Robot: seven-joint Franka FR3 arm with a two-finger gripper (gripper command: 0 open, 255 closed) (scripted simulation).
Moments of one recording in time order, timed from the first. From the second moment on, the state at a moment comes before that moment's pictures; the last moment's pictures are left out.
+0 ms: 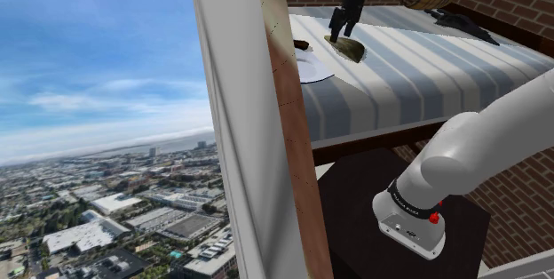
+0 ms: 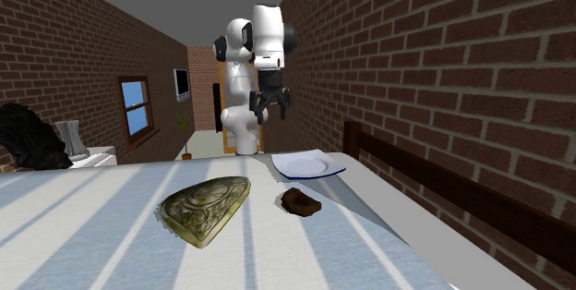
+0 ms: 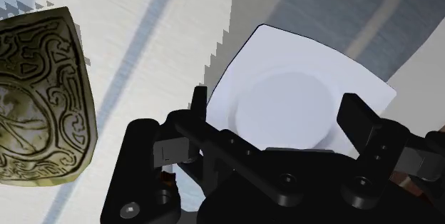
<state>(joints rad) -0.03 -0.30 -0.27 -2.06 -0.04 1.76 -0.31</state>
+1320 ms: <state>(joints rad) -0.16 0.34 -0.39 -1.49 0.21 1.79 -0.59</state>
